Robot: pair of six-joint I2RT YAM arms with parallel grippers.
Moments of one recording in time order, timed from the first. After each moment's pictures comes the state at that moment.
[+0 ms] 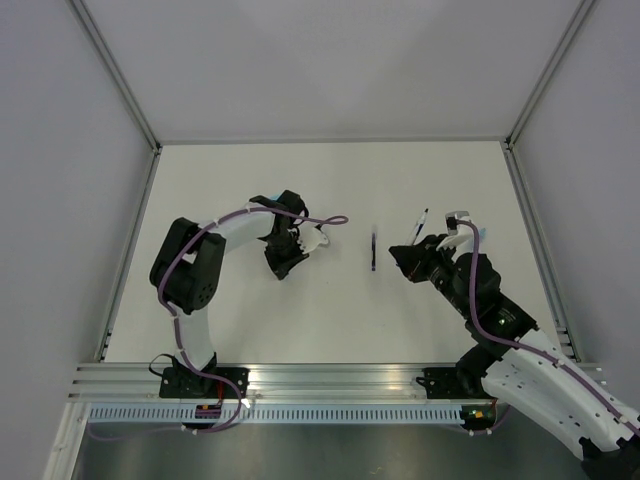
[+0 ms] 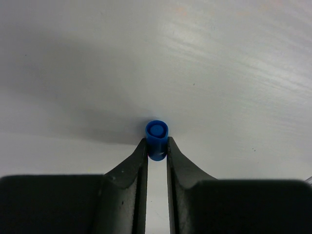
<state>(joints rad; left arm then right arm) -0.51 1.92 1.29 -0.90 0.19 0.69 0.65 0.59 0.55 -0.11 0.14 0.56</state>
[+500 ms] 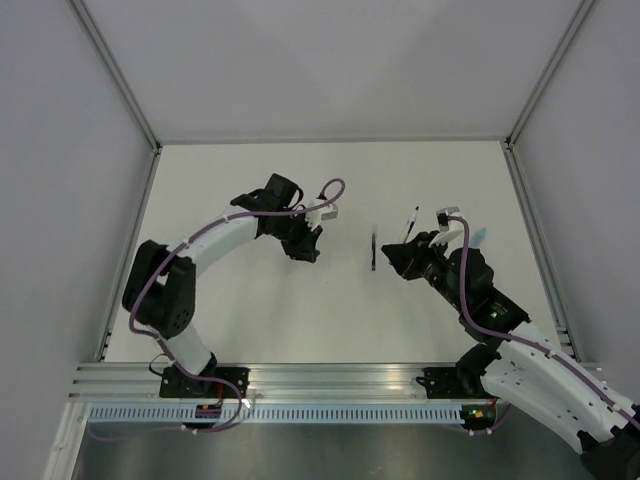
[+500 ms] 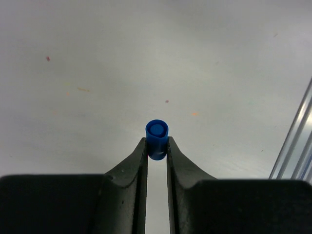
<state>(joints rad) -0.51 1.77 1.26 -0.70 0.53 0.50 0.65 0.67 0.55 -0.06 0.10 0.56</state>
